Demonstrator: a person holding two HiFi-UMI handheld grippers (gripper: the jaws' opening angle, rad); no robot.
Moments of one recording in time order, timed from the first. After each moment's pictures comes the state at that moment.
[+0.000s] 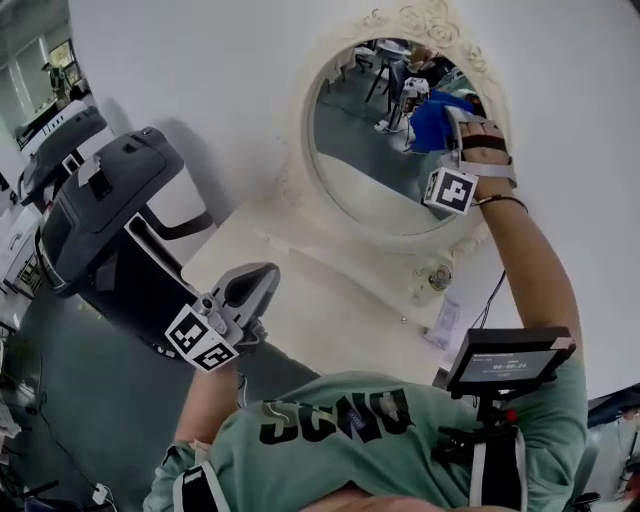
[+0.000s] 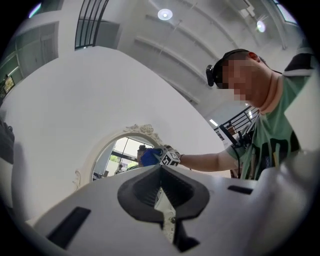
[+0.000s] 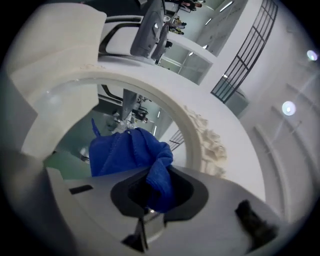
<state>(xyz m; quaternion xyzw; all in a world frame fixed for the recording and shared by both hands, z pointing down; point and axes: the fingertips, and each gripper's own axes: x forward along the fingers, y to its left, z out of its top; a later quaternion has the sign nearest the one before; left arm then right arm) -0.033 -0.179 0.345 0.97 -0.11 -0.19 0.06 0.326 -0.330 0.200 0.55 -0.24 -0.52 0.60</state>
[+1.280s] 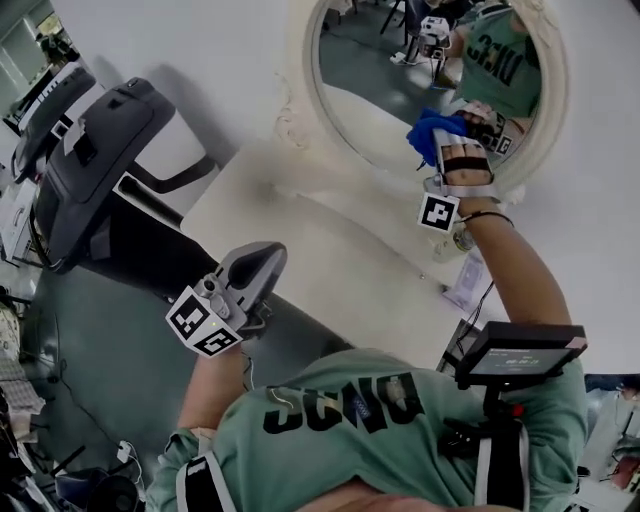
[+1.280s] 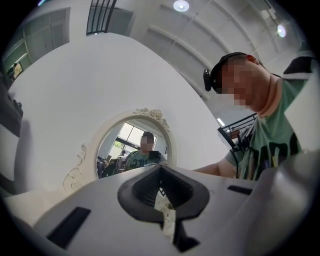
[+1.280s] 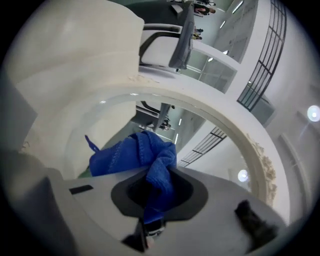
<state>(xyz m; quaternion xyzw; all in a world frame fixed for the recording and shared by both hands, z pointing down) -0.011 -0.197 0.397 0.97 -0.12 -0.14 0.13 0.336 -0.345 0.446 0.46 -0.32 -0.47 0.68</state>
